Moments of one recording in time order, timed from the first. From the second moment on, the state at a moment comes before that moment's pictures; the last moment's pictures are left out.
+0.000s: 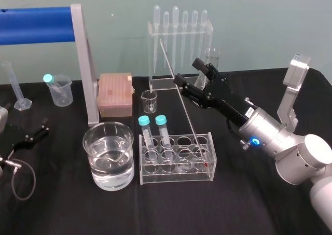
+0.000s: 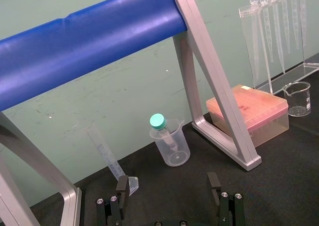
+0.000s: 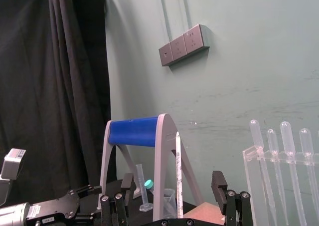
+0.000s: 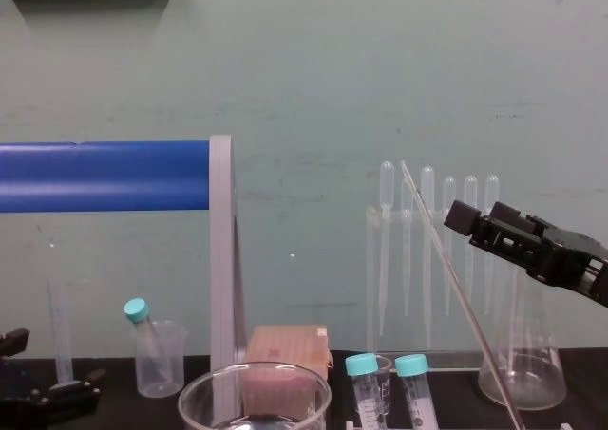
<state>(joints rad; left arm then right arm) -0.20 0.60 0.45 -1.41 -0.25 -0.12 0.03 0.33 0.36 -0.31 -1.21 0.76 -0.30 0.78</state>
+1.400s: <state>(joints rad) -0.20 0.60 0.45 -1.41 -0.25 -0.12 0.03 0.07 0.39 -0.15 -1.57 0.30 0.03 0.01</state>
